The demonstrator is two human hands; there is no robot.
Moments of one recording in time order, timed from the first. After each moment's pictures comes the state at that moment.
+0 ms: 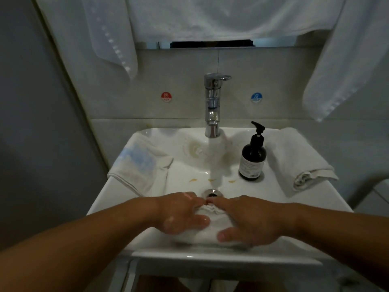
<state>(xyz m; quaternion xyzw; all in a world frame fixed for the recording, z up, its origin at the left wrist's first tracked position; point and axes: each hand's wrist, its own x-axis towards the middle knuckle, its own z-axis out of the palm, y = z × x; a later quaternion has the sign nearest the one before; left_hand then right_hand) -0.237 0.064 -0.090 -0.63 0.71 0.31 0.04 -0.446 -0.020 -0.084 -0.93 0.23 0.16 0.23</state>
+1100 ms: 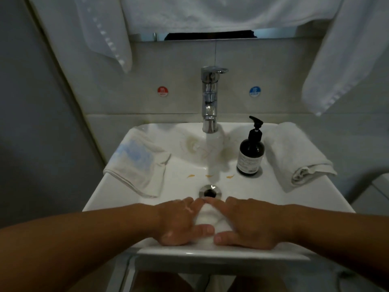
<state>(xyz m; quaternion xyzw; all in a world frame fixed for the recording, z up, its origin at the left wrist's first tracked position) -0.252 0.073 -0.103 -0.63 0.71 0.28 0.11 -0.452 -0.015 -0.094 -0.94 0.22 0.20 0.17</state>
